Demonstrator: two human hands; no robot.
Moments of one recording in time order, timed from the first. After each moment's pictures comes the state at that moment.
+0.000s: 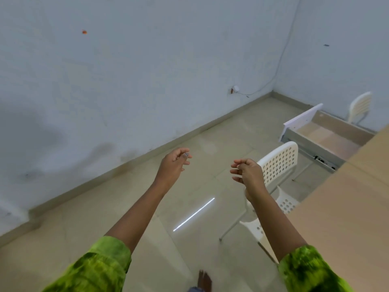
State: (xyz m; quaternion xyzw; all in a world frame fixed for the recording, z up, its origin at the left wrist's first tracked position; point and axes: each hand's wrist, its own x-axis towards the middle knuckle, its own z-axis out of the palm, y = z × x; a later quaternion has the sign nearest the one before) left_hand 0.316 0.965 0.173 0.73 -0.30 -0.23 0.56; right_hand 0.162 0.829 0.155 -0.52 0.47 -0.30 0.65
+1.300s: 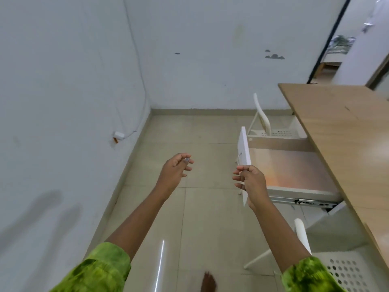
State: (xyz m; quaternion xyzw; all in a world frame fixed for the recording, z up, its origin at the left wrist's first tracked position) left_hand 0.555 0.312 0.167 0.53 -0.58 -0.47 0.41; right_hand 0.352 0.350 0.149 -0.27 0.64 -0.55 0.46
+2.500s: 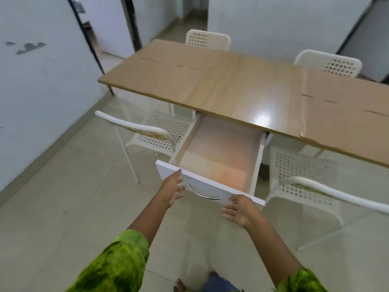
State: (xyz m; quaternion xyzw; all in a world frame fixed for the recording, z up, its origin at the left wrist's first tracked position) left_hand 0.328 -0.067 0.044 0.33 -0.56 -0.74 -0.16; right_hand 0.342 0.142 0.050 0.37 0.57 -0.66 0.31
